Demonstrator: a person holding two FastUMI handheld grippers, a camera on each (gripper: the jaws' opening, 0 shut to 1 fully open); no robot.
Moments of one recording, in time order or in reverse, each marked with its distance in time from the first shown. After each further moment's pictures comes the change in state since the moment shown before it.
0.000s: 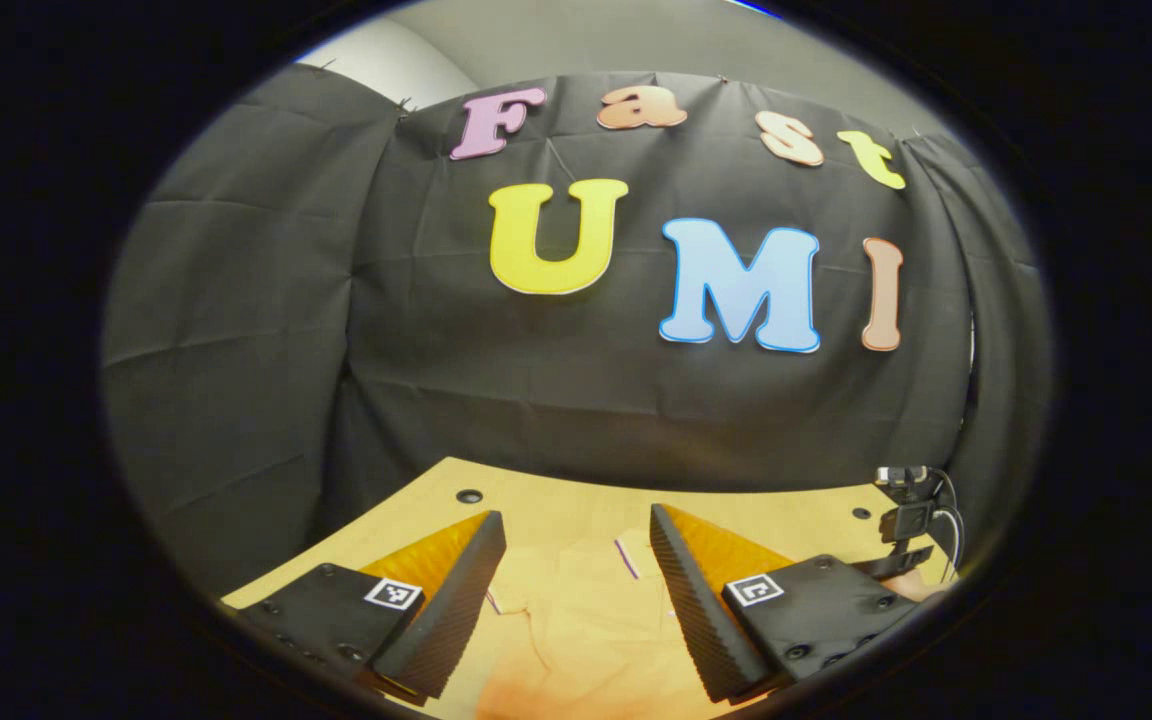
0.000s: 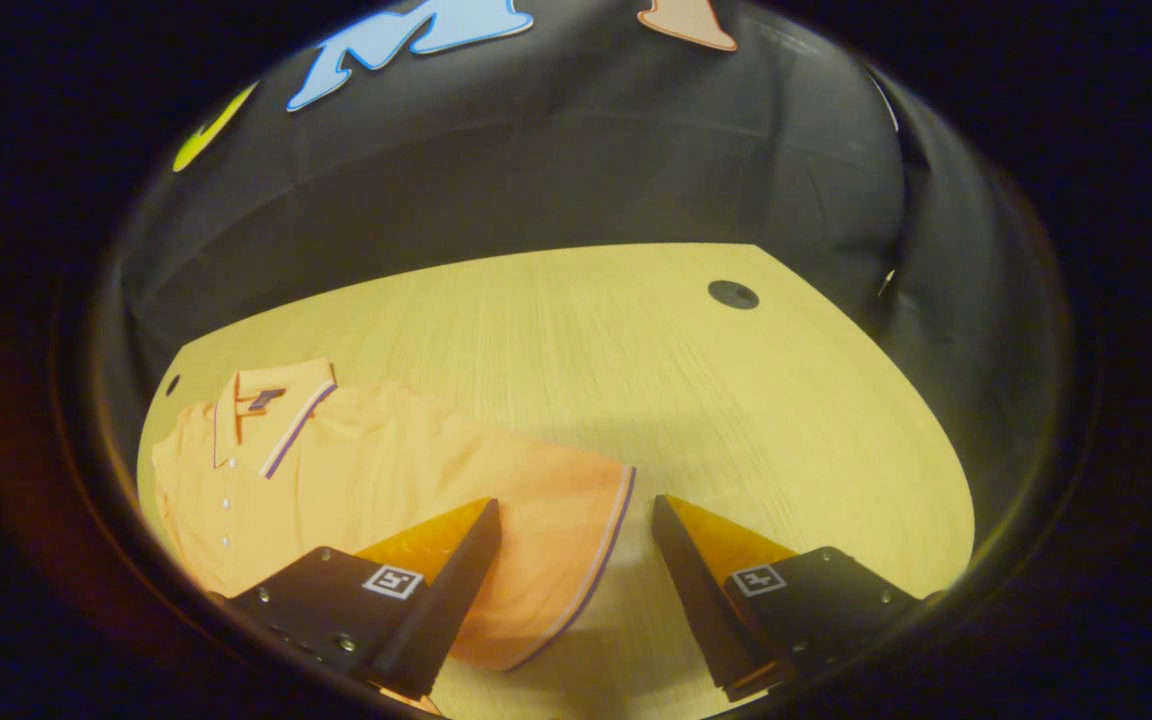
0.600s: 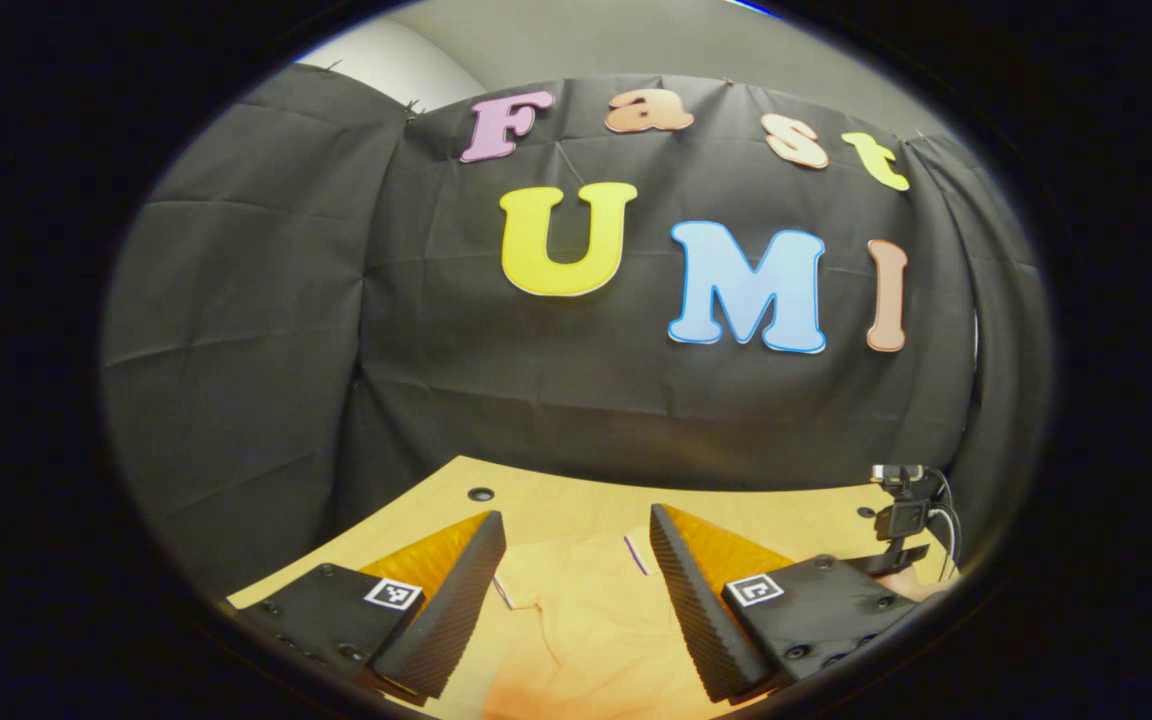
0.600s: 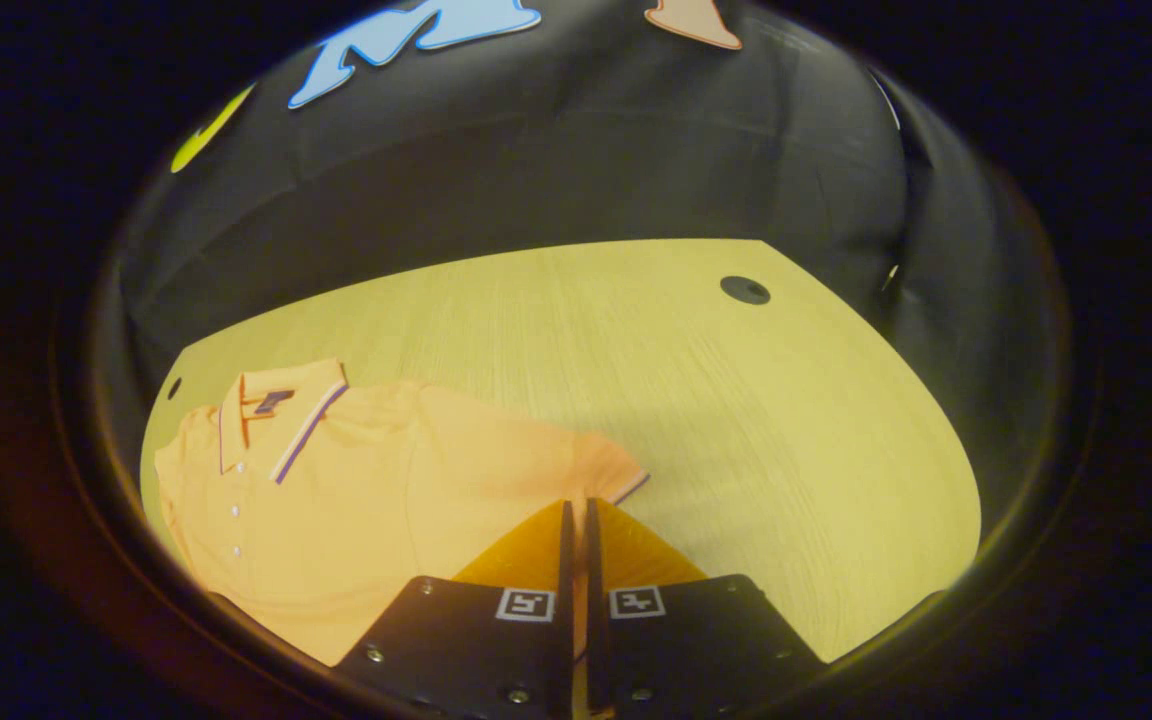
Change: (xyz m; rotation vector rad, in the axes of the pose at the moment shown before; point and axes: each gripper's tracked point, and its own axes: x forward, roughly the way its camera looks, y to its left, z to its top) left arm -0.004 0.007 0.000 0.000 -0.003 0.029; right arm 0.002 0.021 0.003 0.006 0.011 0.010
